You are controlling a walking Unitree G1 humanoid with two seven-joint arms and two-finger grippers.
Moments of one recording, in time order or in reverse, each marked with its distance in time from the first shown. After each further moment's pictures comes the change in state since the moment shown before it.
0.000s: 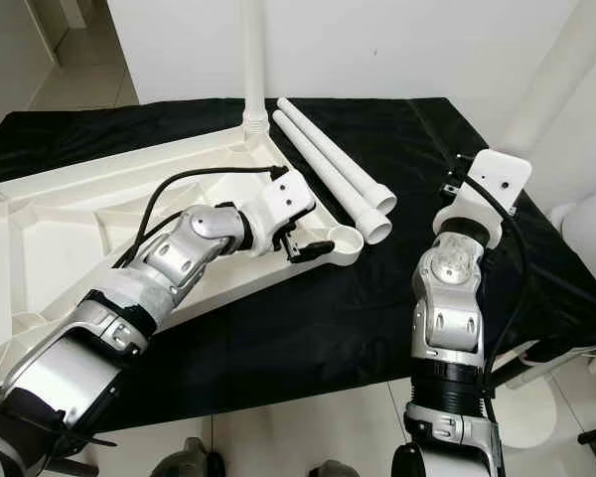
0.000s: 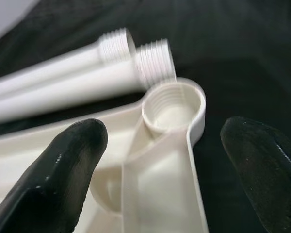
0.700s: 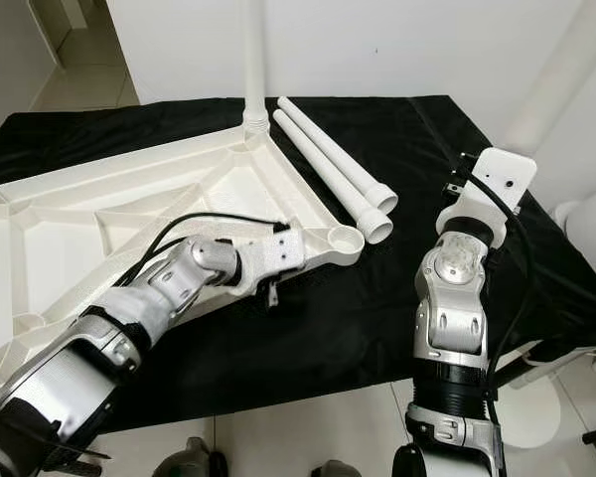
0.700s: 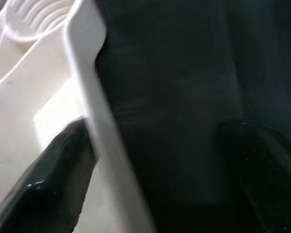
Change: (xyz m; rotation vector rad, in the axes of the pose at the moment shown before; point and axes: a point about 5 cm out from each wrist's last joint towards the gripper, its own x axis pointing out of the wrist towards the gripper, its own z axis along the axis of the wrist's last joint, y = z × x) left arm -0.019 -0.029 -0.045 0.147 0.171 -0.340; right arm -0.001 -0.005 0.001 -0.009 0.010 -0.008
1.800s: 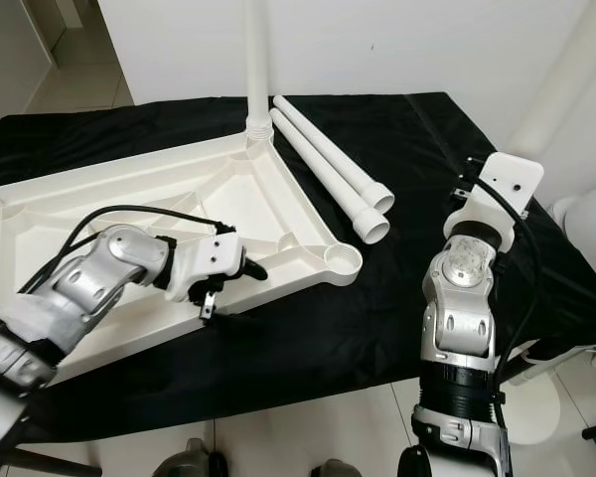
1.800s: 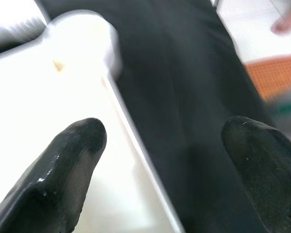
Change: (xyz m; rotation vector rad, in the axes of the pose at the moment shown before) left arm -0.045 0.014 0.013 -0.058 -0.174 -0.139; right arm 0.004 -0.003 -0.001 -0.025 0.005 0.008
